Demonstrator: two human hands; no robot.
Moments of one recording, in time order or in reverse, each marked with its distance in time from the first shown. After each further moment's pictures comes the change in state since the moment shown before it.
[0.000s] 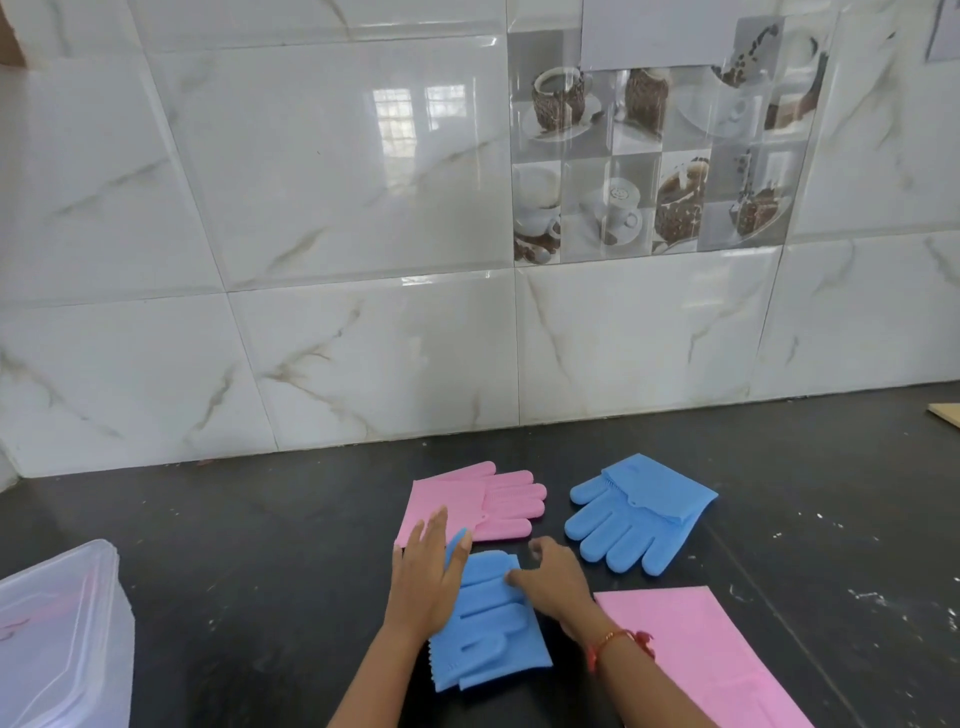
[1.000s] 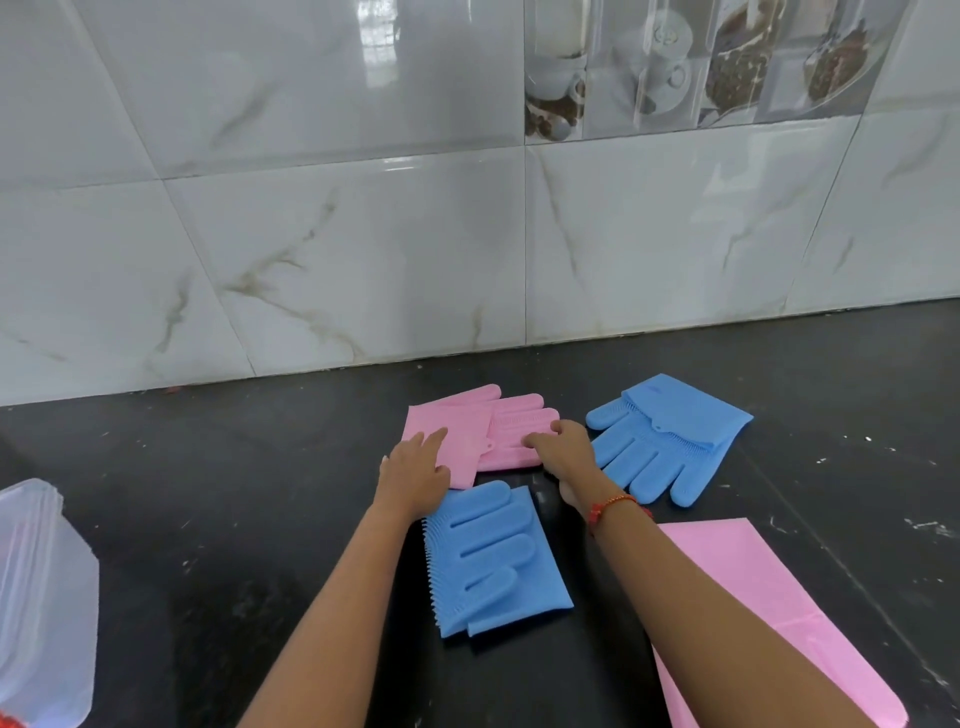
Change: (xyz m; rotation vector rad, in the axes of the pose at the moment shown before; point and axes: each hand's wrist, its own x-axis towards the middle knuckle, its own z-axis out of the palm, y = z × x) left_hand 0.070 -0.033 0.002 0.269 -0.186 -0.021; right_hand 0.075 -0.017 0.000 0.409 0.152 0.131
